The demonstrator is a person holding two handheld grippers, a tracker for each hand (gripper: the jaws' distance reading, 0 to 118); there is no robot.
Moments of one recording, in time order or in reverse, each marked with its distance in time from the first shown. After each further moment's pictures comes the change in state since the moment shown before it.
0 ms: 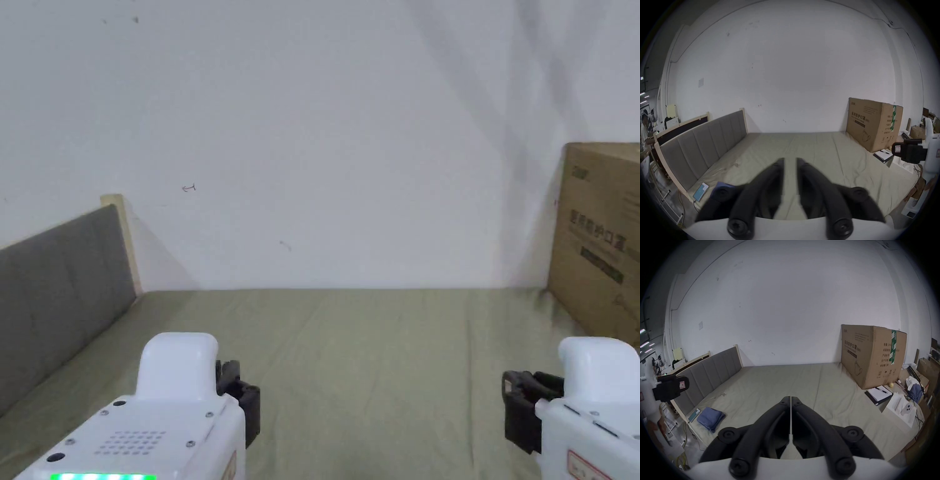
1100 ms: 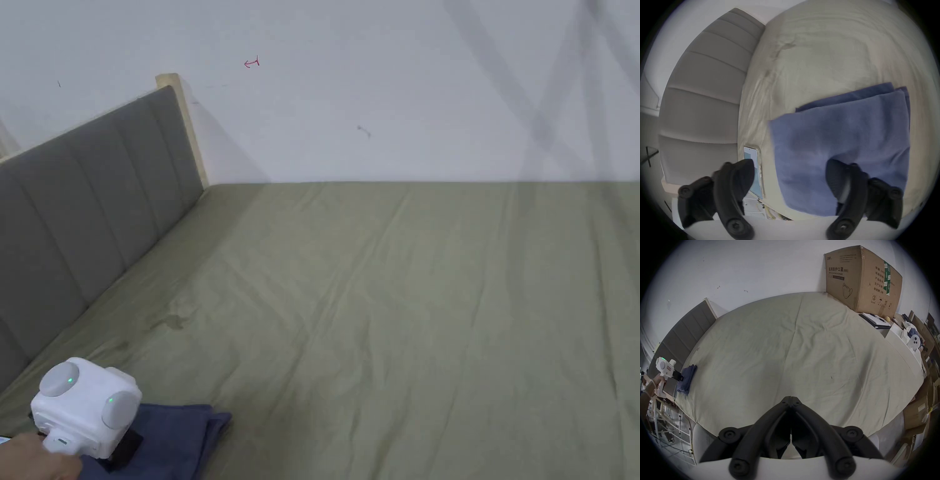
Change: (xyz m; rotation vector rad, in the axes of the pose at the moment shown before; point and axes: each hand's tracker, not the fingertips) left arm -0.326 -0.206 -0.293 -1.088 0.423 -0.432; right arm 0.034 -0.189 -0.060 -0.568 -0.153 -0.135
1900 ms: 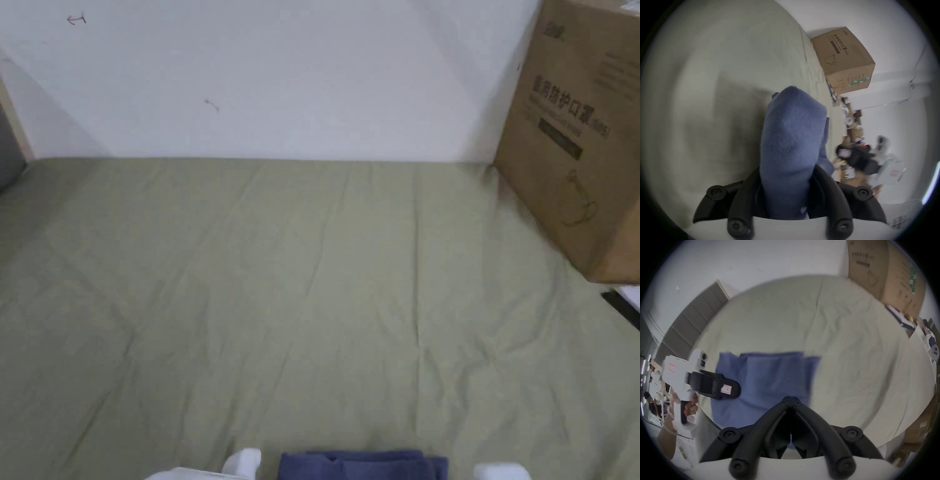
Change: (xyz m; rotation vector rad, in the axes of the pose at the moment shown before) left arm 0.298 -0.049 0.142 0.057 -1.453 0.117; right arm -0.001 0.006 -0.030 -0.099 0.159 0.083
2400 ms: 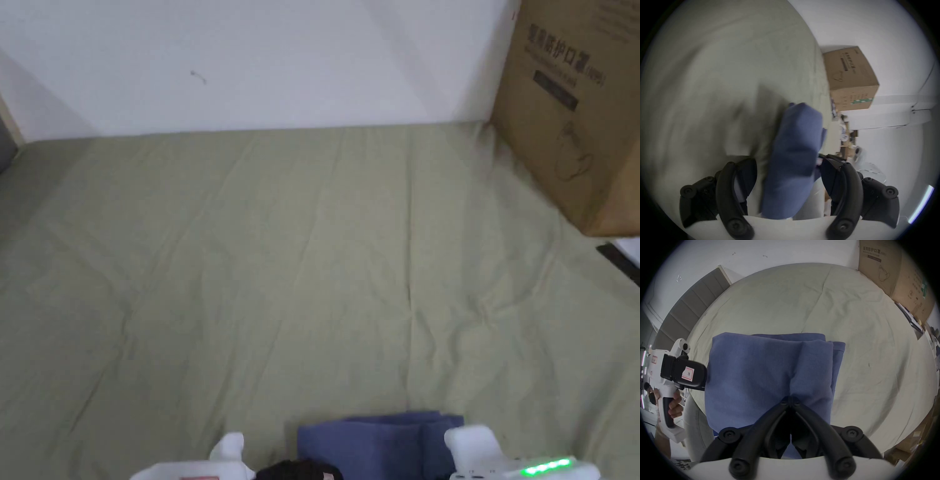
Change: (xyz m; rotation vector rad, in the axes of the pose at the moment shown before) left arm 0.010 -0.031 -0.023 0.093 -0.133 0.243; right arm 0.022 -0.009 -0.050 -0.188 0.008 0.069
